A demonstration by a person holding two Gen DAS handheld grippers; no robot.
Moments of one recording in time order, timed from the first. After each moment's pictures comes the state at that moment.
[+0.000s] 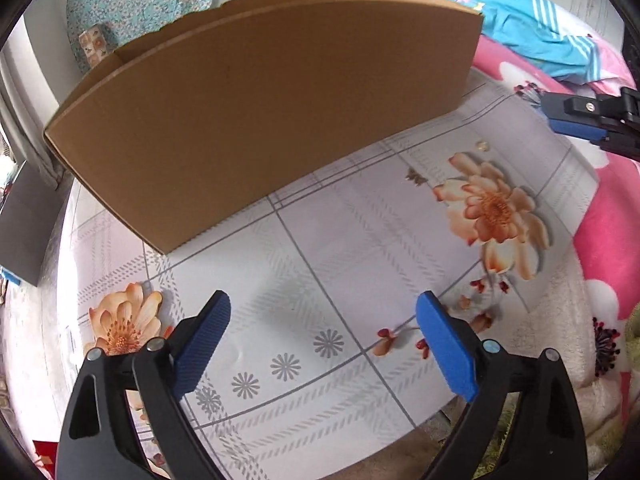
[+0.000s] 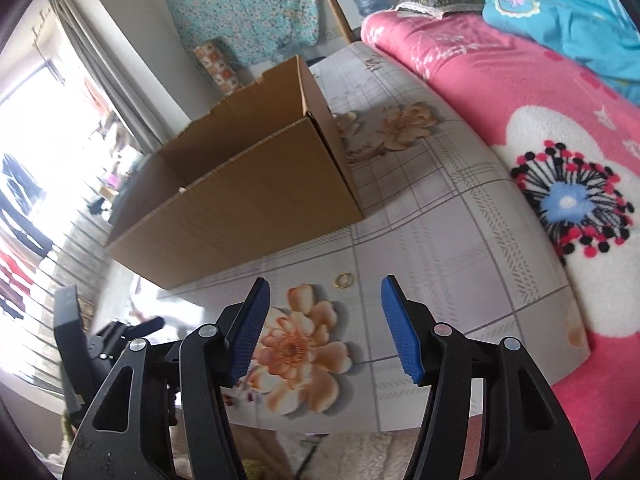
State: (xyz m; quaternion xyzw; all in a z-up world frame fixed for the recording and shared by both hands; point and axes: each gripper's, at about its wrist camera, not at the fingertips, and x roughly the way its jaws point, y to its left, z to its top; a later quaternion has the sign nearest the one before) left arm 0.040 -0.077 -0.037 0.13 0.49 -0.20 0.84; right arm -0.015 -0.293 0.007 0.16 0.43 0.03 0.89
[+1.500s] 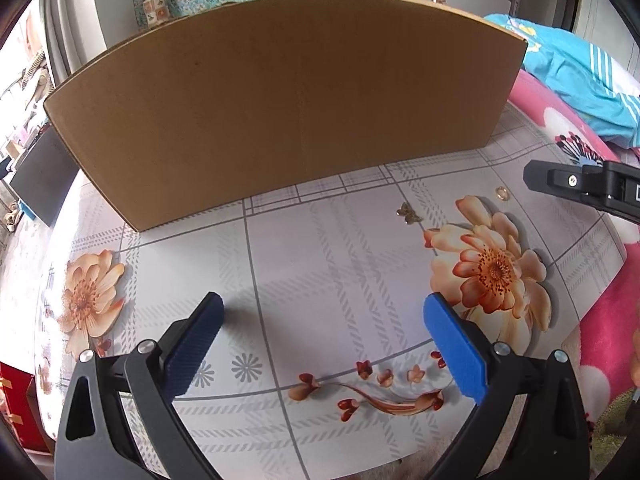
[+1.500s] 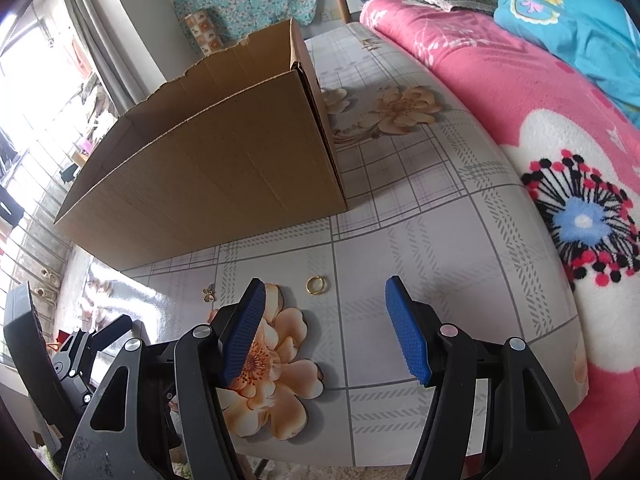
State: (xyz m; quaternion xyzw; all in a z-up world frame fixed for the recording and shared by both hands) left arm 0.035 -0.130 -0.042 0.06 0.48 -0.11 0.87; right arm 0.006 -0.280 -0.016 0.10 0.46 0.01 0.88
